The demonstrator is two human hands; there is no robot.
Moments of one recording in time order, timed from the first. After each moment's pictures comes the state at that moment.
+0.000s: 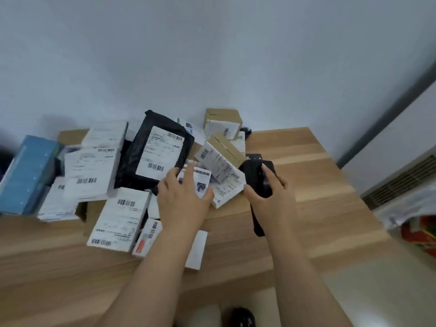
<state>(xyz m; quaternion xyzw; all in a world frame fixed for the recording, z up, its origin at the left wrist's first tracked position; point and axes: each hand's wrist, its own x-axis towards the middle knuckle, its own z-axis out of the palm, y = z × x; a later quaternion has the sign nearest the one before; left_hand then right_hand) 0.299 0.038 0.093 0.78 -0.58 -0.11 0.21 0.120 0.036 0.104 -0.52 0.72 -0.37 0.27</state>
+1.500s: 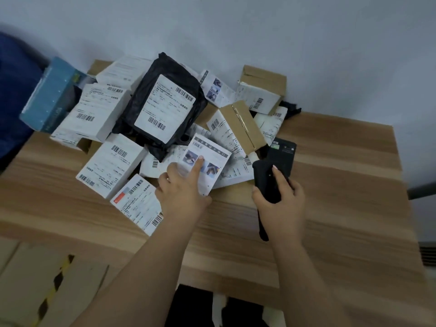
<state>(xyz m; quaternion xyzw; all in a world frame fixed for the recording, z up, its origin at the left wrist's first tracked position) 0.214 0.002 0.017 0.90 -0.40 -0.15 0.03 0.032 -0.048 0.027 -0.59 0.66 -0.24 0.41</state>
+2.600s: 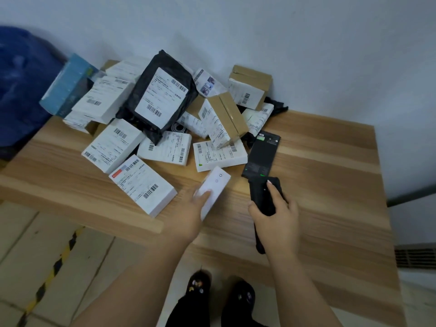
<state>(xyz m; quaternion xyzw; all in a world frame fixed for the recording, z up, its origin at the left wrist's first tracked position) 0.139 0.074 -0.002 0.81 -0.54 -0.24 -0.02 -0.054 0.001 0.025 -0.61 0.64 -0.20 0.42</state>
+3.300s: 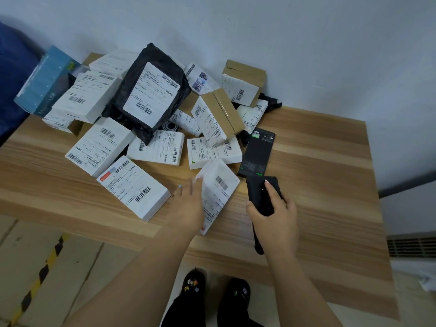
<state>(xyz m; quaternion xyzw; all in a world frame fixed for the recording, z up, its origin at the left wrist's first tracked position) 0.142 0.046 -0.015 0.83 -0.48 -0.27 0.03 -0.046 0.000 0.019 -0.61 0.66 -0.19 0.40</state>
